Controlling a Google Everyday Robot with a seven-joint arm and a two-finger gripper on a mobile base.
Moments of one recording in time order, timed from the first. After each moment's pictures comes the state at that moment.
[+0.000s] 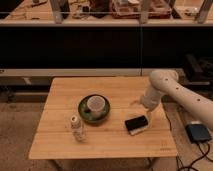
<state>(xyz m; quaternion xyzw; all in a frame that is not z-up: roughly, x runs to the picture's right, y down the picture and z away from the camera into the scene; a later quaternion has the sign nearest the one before) 0.203 0.139 0.801 -0.32 -0.23 -0.23 0.89</state>
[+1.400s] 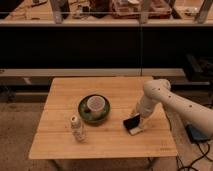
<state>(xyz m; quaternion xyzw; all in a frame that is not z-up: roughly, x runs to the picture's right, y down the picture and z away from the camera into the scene) 0.193 0.179 0.831 -0.34 -0.21 -0.23 0.89</state>
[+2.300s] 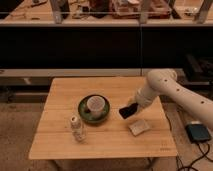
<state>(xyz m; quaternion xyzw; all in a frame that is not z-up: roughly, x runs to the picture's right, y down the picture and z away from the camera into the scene) 0.146 0.082 0.767 -0.22 -0.25 -0.27 0.90</state>
